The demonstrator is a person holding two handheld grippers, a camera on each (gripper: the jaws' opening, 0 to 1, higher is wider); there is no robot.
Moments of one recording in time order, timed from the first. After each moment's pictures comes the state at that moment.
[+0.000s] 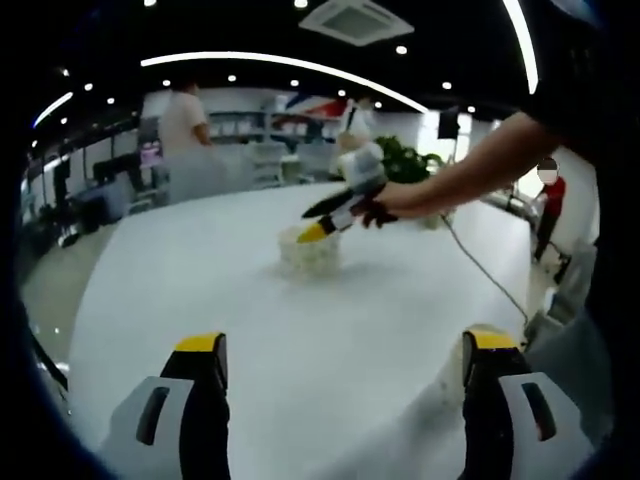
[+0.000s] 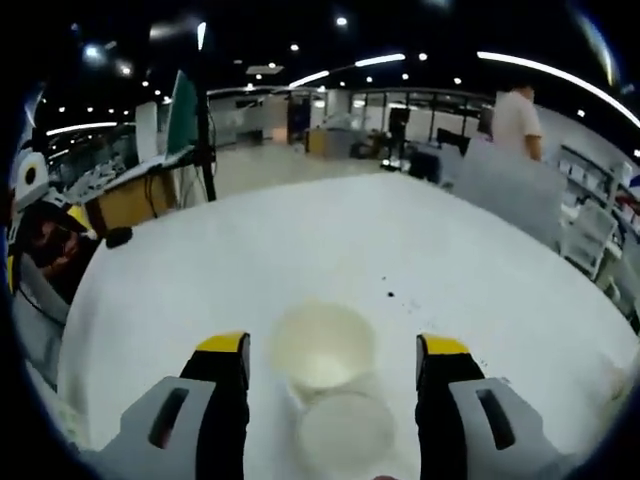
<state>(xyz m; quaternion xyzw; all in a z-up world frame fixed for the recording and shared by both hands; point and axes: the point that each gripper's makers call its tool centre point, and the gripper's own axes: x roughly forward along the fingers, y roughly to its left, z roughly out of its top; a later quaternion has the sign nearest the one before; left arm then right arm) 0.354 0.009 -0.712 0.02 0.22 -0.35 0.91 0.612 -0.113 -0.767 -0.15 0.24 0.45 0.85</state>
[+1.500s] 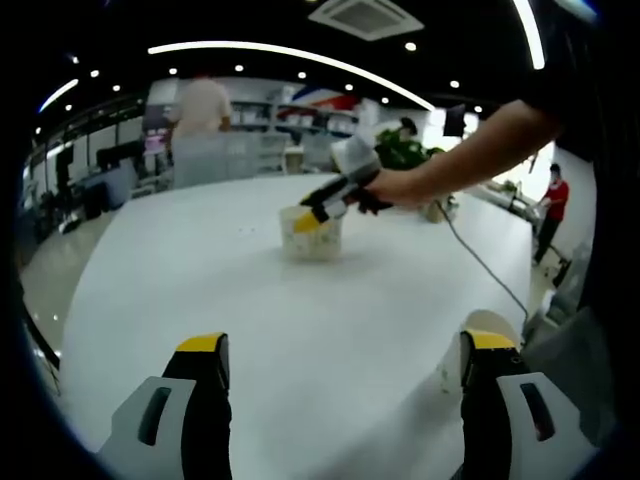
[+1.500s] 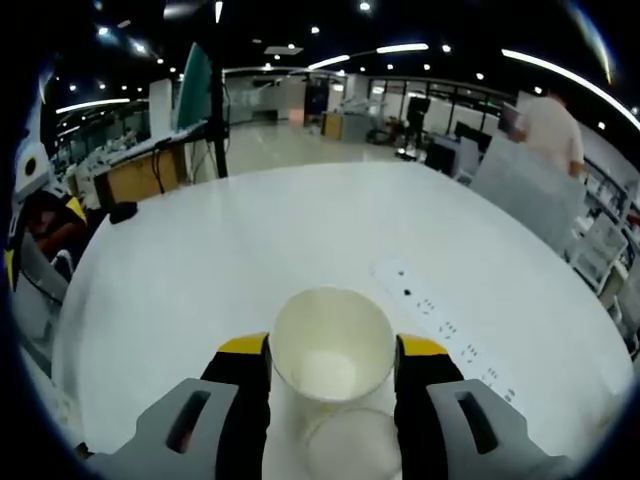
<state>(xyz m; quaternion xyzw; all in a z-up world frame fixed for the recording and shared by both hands) 0.354 0.012 -0.724 0.01 0.24 -0.35 0.91 0.621 -0.103 -0.768 -0.19 0.25 0.47 0.82</state>
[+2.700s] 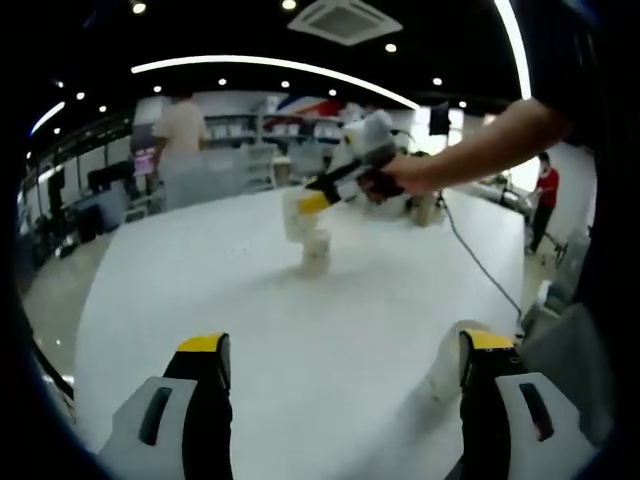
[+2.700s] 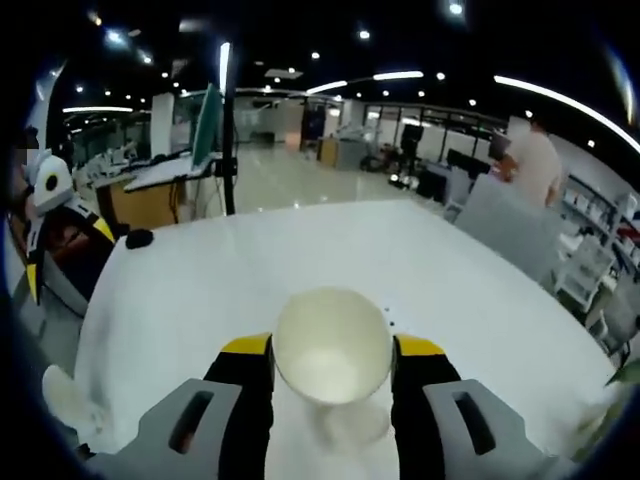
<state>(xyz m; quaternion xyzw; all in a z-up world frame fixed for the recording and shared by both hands) 0.347 0.005 -0.697 0.03 0.21 -0.37 0.90 0.592 -0.123 -0.690 -0.19 0.19 0.47 0.84</state>
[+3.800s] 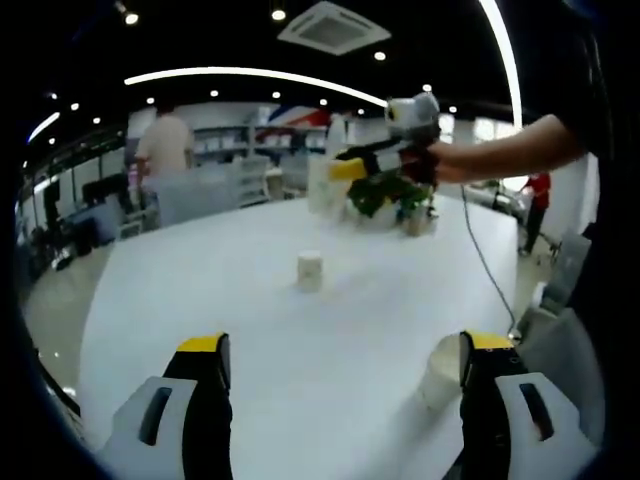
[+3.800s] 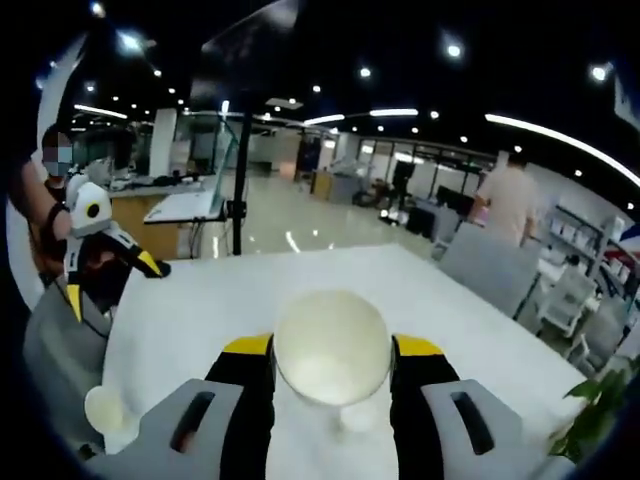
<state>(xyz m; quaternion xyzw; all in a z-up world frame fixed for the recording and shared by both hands) 0.345 -0.002 -0.669 0.04 0.19 -0.38 0.90 0.528 -0.154 -0.587 -0.17 0.11 0.46 0.86</state>
